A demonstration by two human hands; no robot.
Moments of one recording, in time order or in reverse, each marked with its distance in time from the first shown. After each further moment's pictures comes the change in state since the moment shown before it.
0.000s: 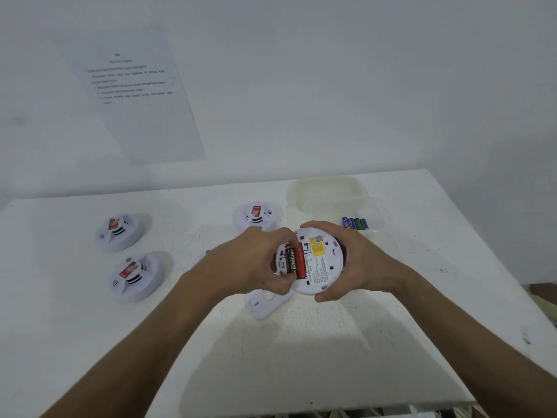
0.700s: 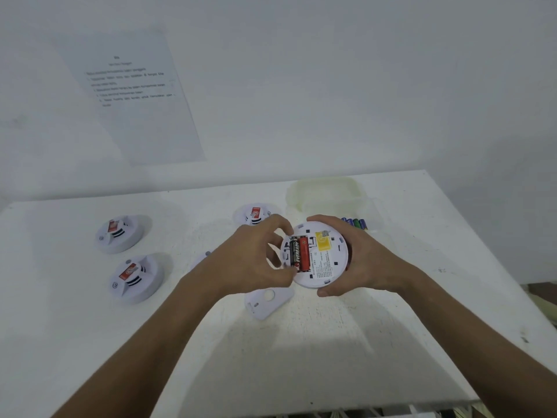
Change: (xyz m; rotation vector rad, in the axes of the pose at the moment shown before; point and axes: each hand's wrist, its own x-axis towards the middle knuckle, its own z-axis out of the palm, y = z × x) left_hand -0.004 -0.003 0.002 -0.351 0.111 -0.066; right_hand -0.007 -0.003 -0.006 0.025 0.005 0.023
